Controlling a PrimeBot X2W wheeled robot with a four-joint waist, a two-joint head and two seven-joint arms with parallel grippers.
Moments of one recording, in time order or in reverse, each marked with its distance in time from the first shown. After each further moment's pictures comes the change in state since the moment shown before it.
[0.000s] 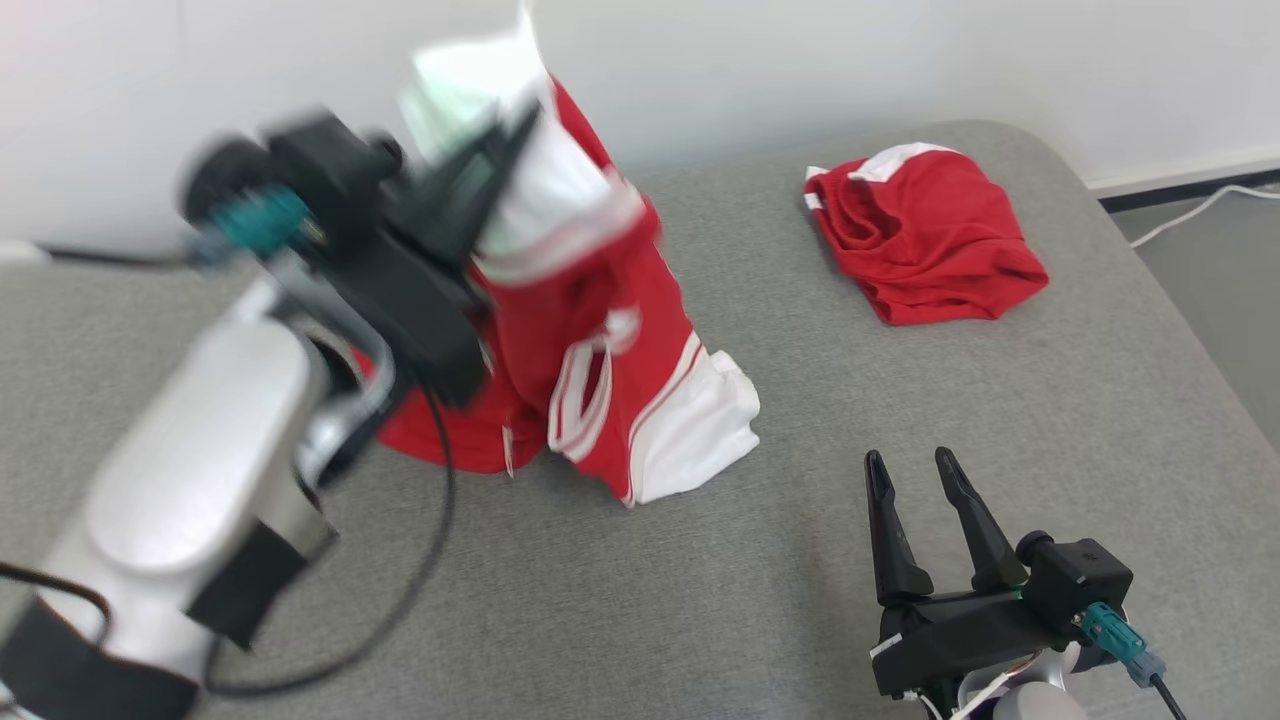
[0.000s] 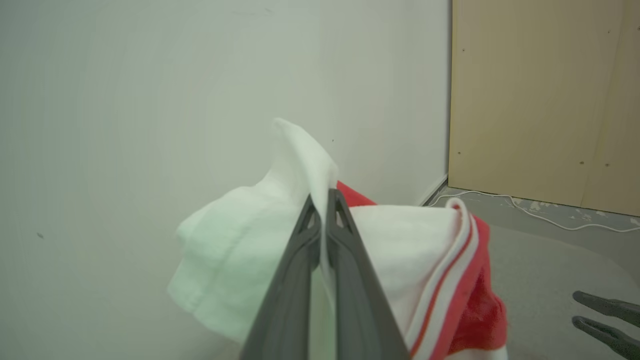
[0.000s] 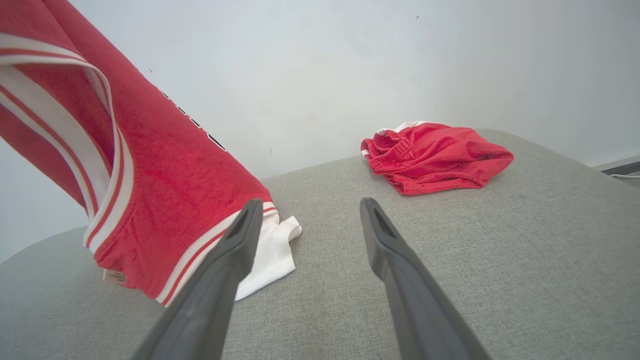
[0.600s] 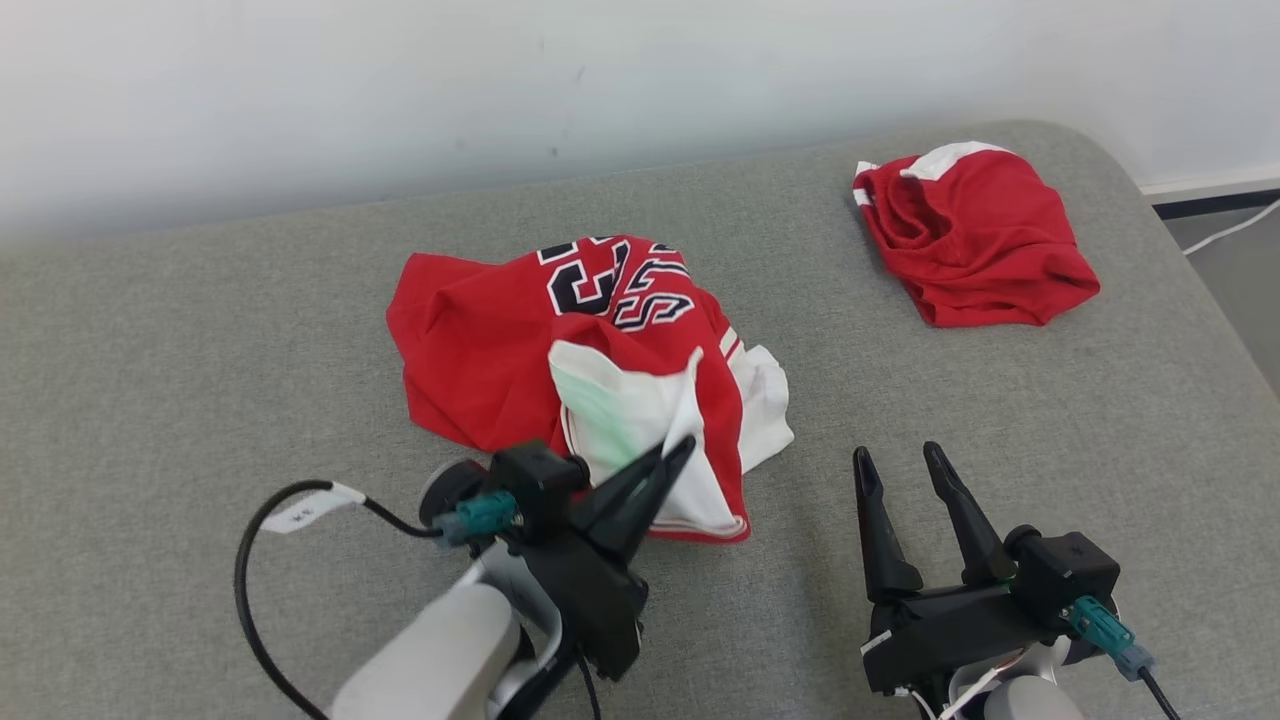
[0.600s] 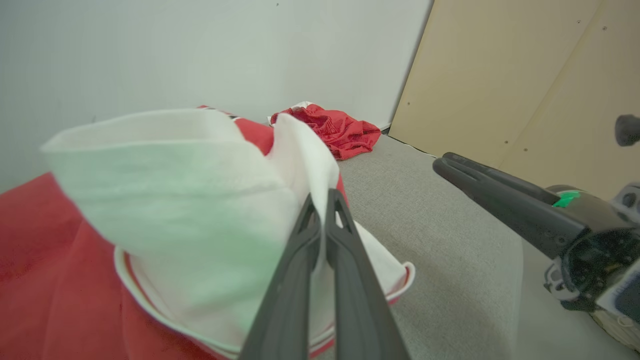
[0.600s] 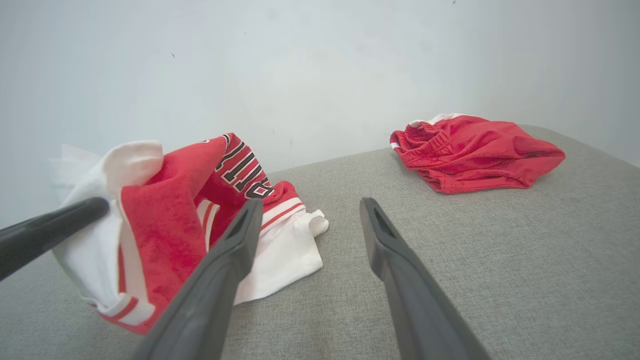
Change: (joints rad) left arm 0.296 -0.192 -0.172 0.163 -0.041 0.006 -0.164; right arm -0.013 0.000 0.016 0.008 -0.011 0.000 0.000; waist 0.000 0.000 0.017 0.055
